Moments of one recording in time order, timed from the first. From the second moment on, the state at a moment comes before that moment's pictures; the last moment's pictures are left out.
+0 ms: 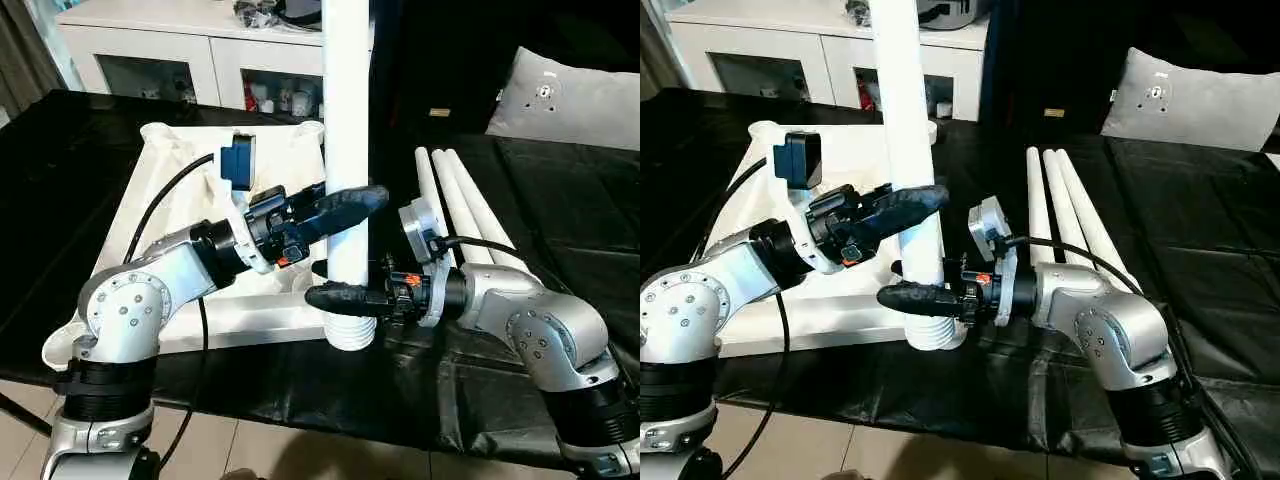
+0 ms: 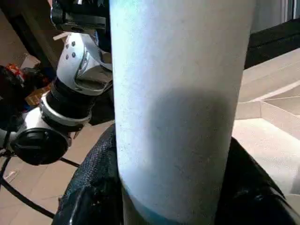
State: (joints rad) left arm -0.51 0.27 0.07 -0.17 -1.04 0.86 -0.73; right arm -0.42 -0.38 0.17 -0.14 0.68 0.73 1.01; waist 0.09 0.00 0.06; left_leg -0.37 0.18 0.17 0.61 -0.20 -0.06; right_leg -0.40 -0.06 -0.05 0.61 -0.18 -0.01
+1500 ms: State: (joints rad) left arm -0.67 0.24 0.16 -0.02 -0.96 0.85 -0.44; right arm -0.48 -0.25 -0.04 -0.03 0.71 0.67 0.76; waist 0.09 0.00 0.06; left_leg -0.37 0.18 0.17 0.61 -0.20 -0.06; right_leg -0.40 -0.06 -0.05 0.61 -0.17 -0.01
